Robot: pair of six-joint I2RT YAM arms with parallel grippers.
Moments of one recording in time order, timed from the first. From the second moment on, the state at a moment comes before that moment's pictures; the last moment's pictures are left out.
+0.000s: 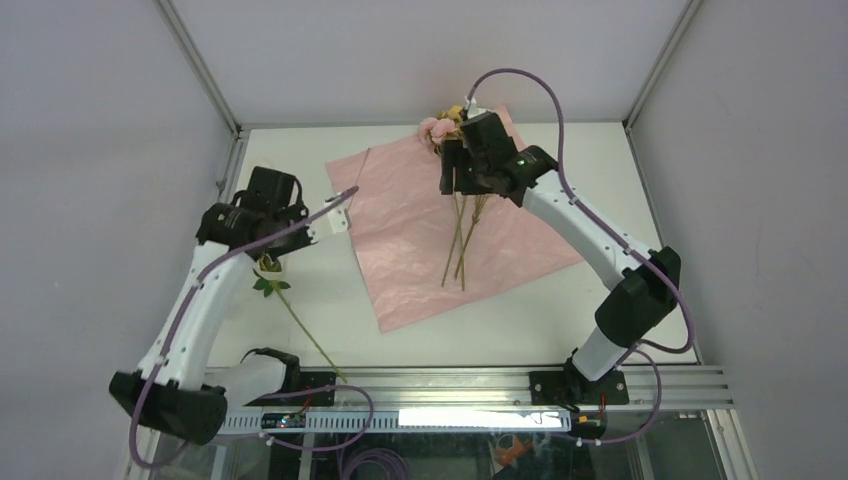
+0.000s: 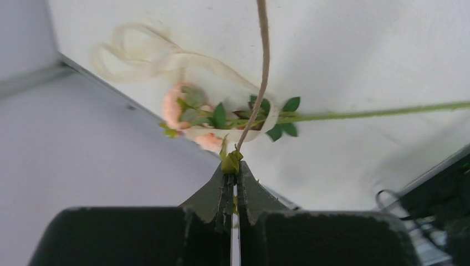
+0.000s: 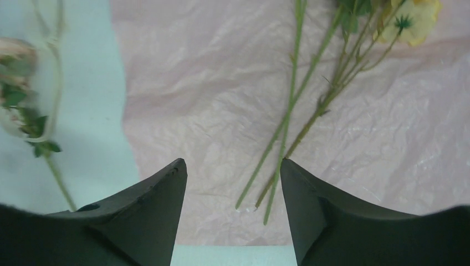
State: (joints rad) left arm -0.25 1.18 1.22 -1.14 -0.07 0.92; right arm 0.65 1.66 1.60 -0.76 0.18 0.45
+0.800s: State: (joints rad) left arm -0.37 0.70 0.98 -0.90 0.20 2.00; right arm 0.88 1.94 1.88 -0.55 -0.53 0.73
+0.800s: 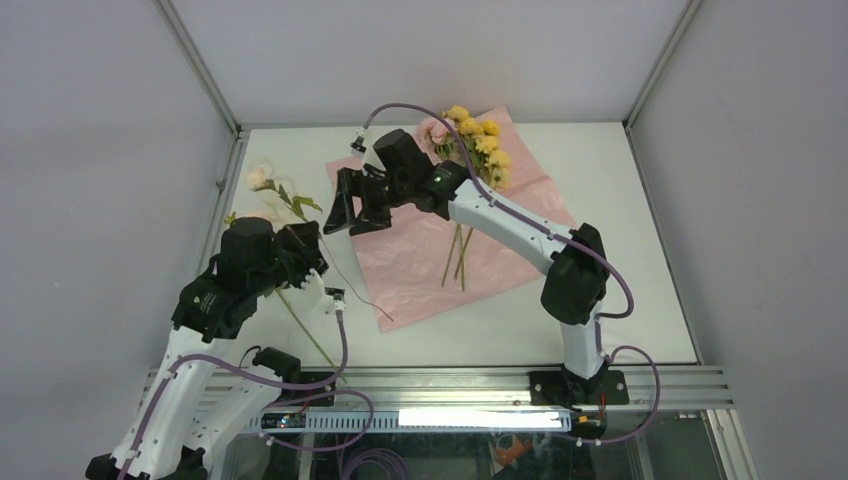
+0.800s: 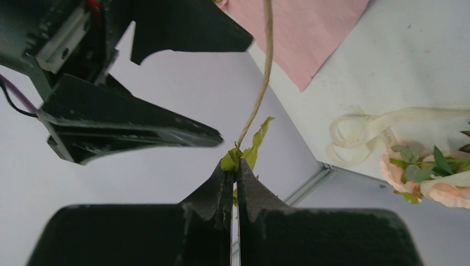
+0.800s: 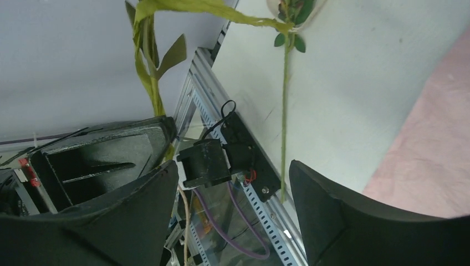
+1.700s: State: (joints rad) left arm -0.37 0.63 0.74 -0.34 0.26 2.03; right arm 0.93 1.90 1.83 -0.49 -0.57 0.75
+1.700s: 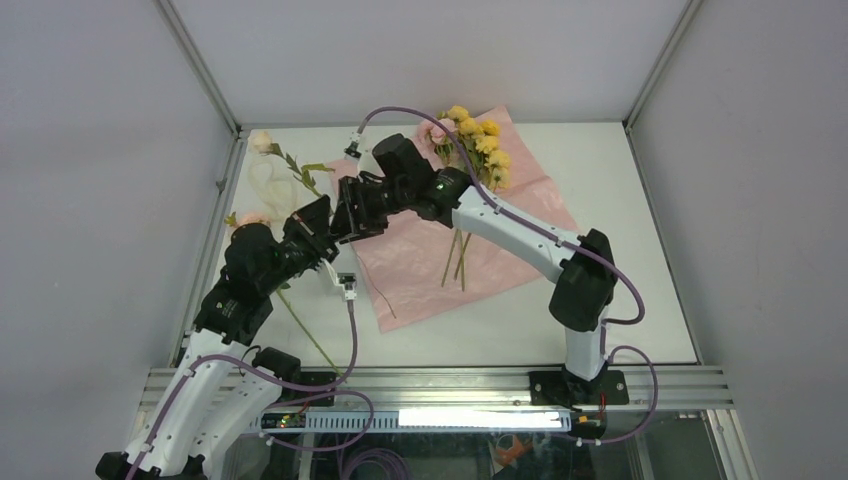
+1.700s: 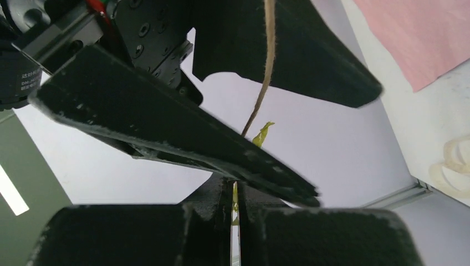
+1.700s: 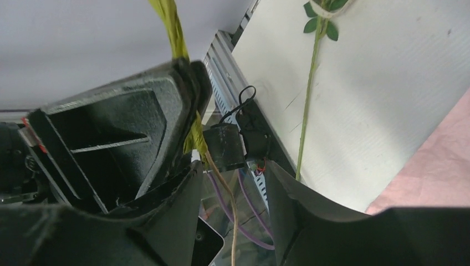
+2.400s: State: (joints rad) left arm -0.37 0.83 1.02 -0.59 0.09 1.63; right arm 0.78 1.76 1.60 -0.50 -0.10 0.82
